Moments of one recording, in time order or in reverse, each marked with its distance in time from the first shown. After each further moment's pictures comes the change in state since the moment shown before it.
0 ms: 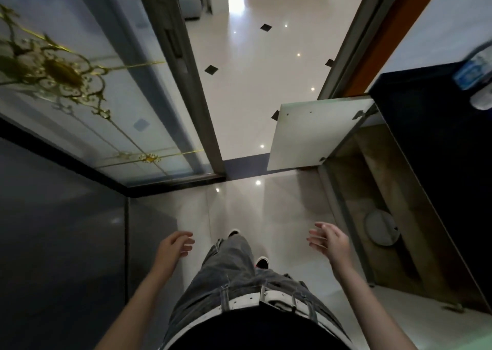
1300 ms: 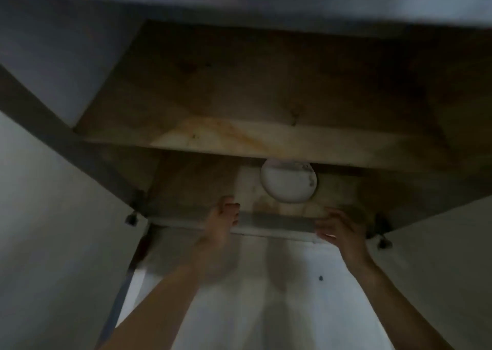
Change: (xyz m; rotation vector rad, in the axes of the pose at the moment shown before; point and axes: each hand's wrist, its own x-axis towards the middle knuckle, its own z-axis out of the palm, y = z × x) left_hand 0.400 -0.070 0.781 0.583 -1.141 0.271; right_hand 0.453 0.313 -0.177 0.779 0.966 0.027
